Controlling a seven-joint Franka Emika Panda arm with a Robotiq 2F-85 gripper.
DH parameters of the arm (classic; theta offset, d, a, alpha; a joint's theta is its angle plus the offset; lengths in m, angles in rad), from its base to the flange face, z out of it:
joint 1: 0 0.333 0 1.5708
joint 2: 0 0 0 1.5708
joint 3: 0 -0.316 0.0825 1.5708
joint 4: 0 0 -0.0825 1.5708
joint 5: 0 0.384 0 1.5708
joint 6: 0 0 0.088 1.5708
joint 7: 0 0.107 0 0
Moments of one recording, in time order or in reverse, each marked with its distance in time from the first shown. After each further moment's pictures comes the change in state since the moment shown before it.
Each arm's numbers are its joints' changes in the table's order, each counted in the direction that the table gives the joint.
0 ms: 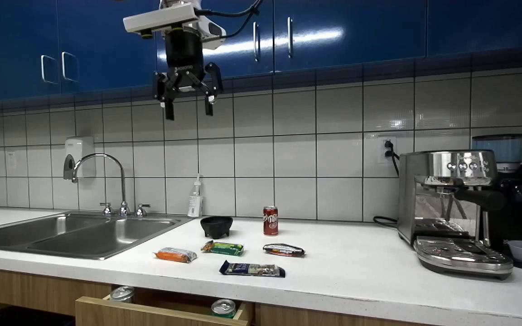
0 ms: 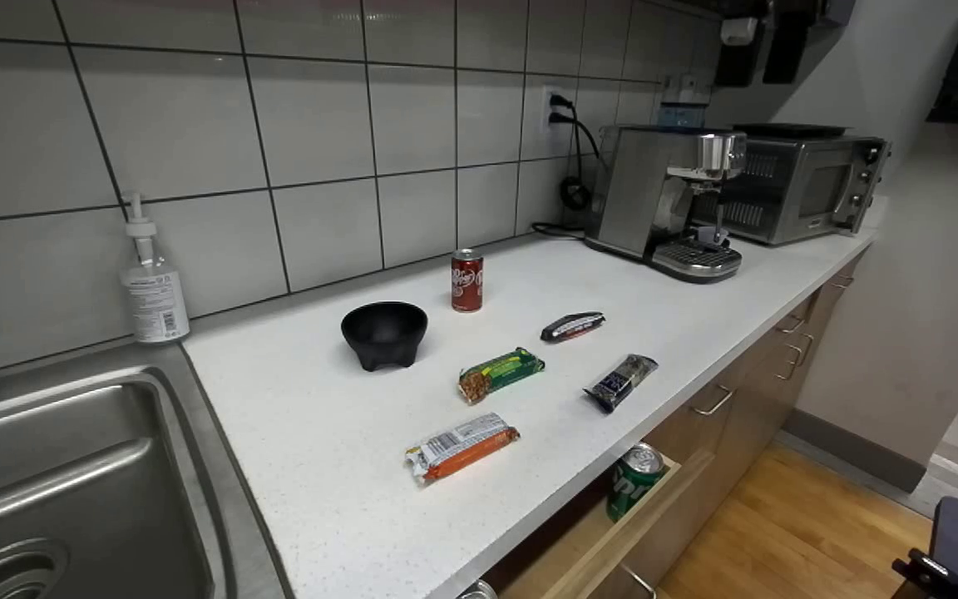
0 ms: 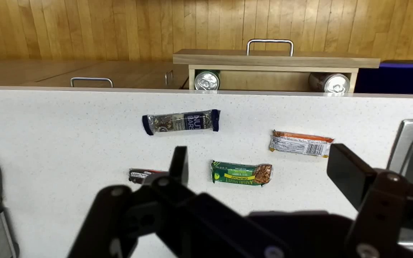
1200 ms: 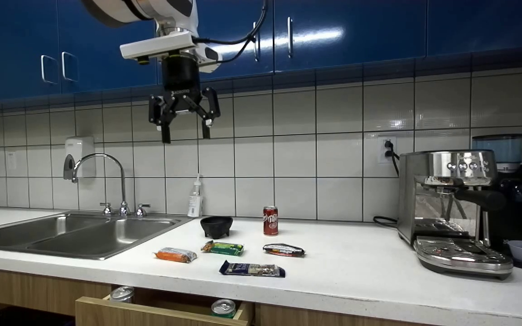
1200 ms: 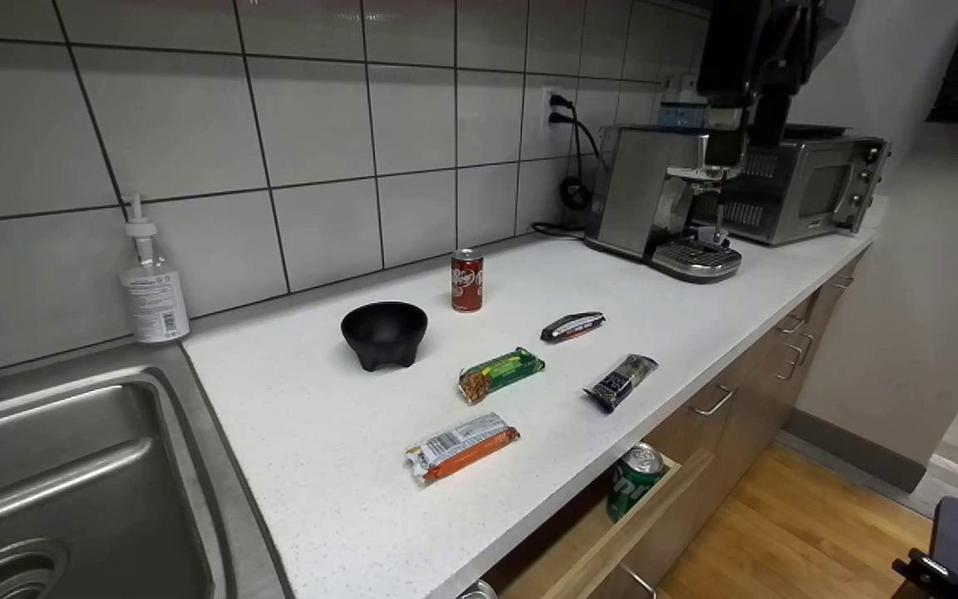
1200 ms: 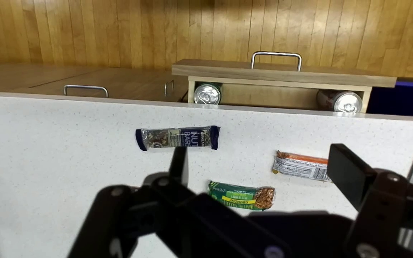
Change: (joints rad) arm 0.009 -0.012 -0.013 0.109 -0.020 0.085 0.000
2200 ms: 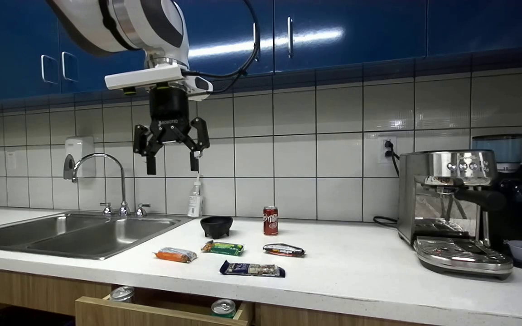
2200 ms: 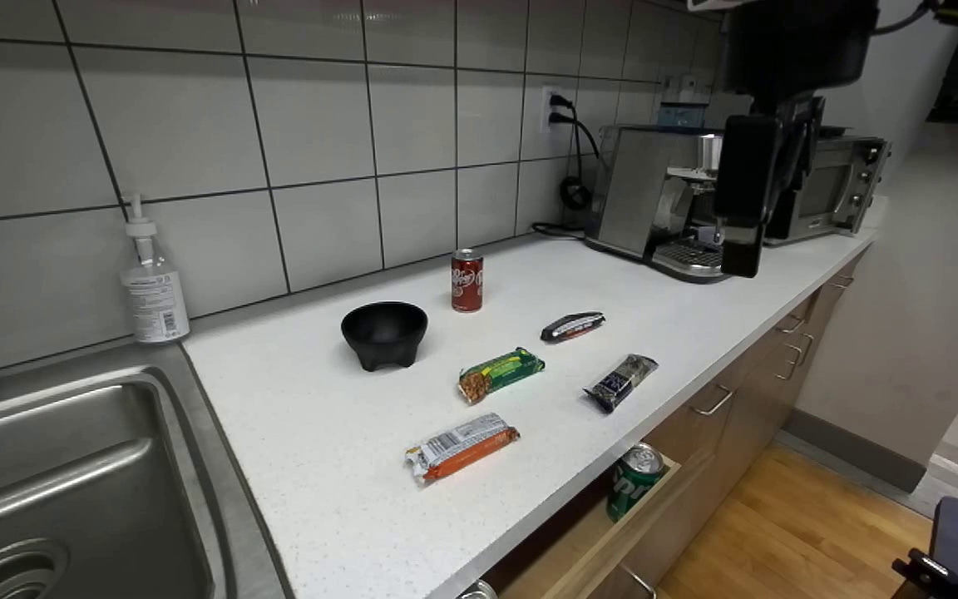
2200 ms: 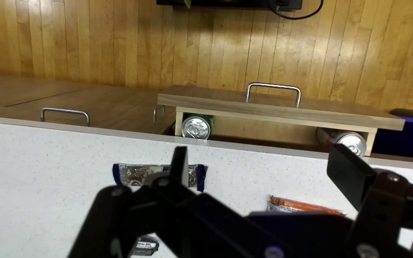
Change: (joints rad) arm 0.024 0.013 -0.013 0.171 0.000 0.094 -0.001
